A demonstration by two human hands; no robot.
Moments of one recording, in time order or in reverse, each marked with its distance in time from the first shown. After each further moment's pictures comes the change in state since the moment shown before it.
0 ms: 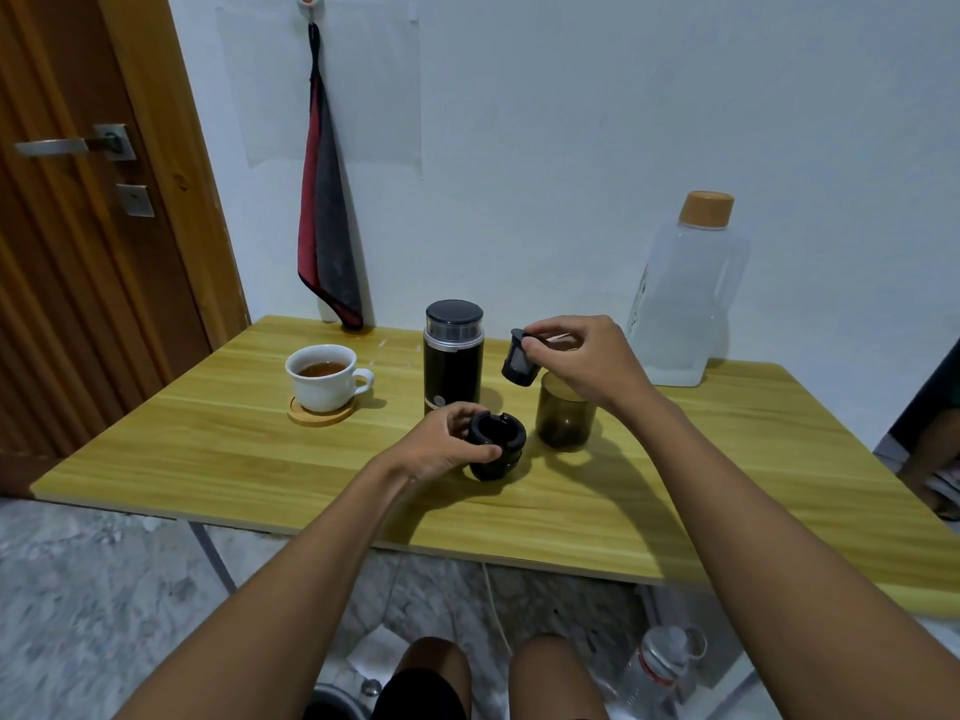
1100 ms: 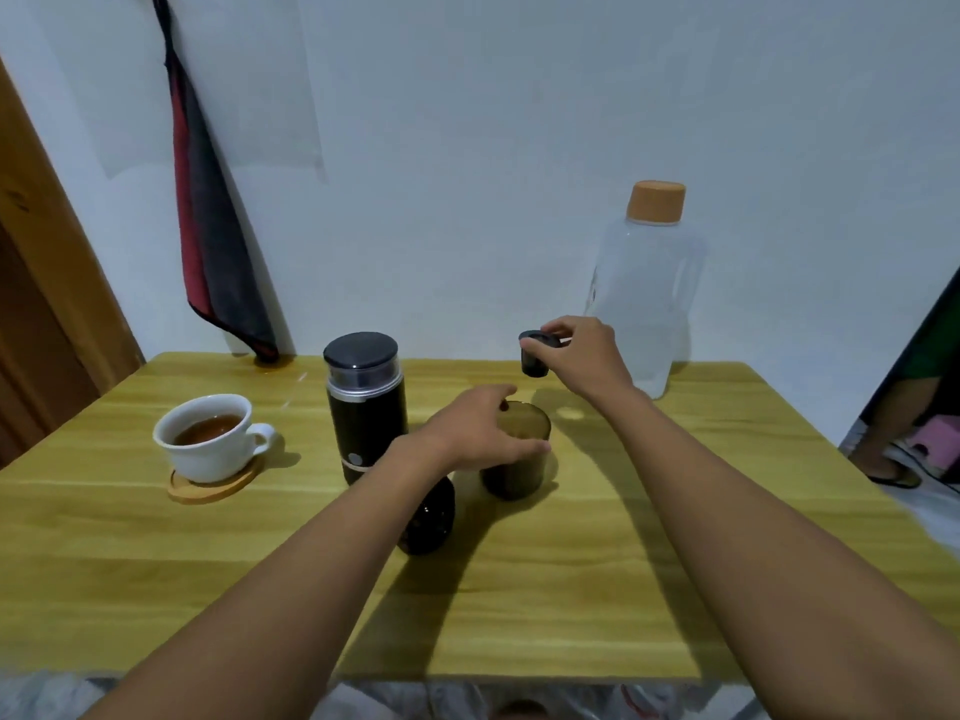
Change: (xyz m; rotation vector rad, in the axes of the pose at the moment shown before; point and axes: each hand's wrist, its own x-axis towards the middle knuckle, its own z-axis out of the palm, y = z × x) left_hand 0.113 0.064 0.068 0.729 -0.041 0.093; right_hand 0.086 0.123 -0.035 -0.169 0.202 0.218
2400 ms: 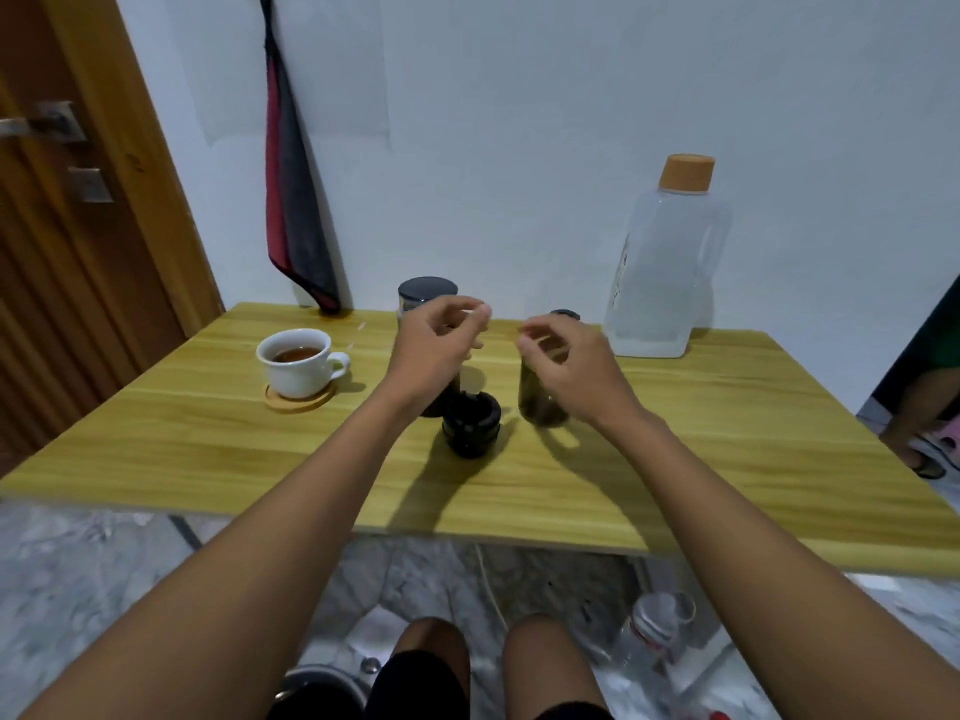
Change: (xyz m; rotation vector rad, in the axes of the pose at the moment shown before) left_hand -0.104 -0.010 -0.045 -0.740 0.567 0.074; right_hand -0.136 -0.069 0.005 0.108 -0.119 -0.319
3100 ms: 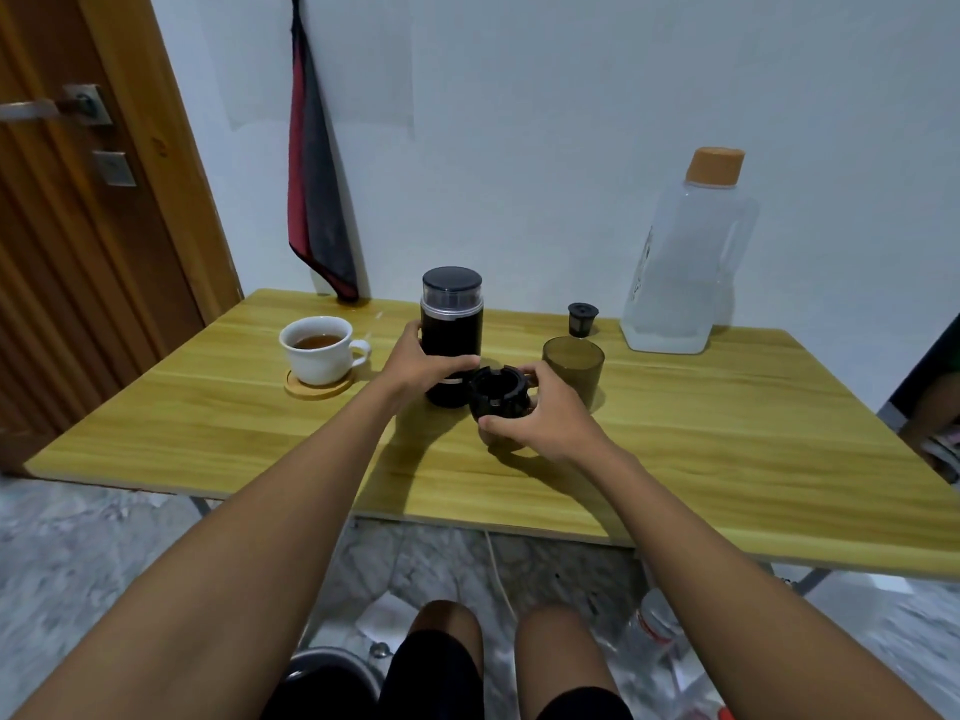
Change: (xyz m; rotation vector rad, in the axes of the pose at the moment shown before) left_hand 0.026 -0.070 -0.042 0.209 -0.035 -0.337; right_hand -0.031 0.011 0.058 0.041 -0.263 0.358
